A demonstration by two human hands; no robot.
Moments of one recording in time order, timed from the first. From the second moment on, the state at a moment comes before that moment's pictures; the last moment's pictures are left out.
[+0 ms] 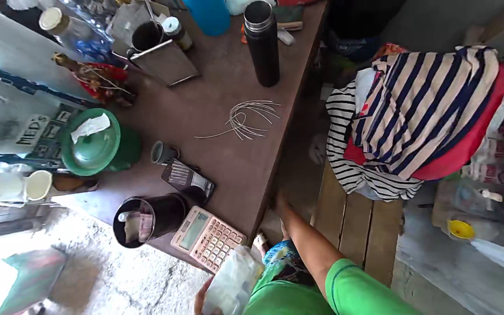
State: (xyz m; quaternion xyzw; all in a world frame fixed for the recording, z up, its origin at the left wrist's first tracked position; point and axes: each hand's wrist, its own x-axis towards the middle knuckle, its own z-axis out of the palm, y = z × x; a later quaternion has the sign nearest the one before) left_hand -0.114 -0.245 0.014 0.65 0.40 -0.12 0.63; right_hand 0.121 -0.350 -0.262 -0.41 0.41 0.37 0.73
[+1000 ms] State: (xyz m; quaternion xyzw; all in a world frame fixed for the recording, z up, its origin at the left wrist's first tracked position) left_hand 0.028 -0.289 -0.085 0.79 0.05 -0.40 0.47; right_hand 0.120 -0.466 -0.176 -0.58 0.45 0.22 0.64
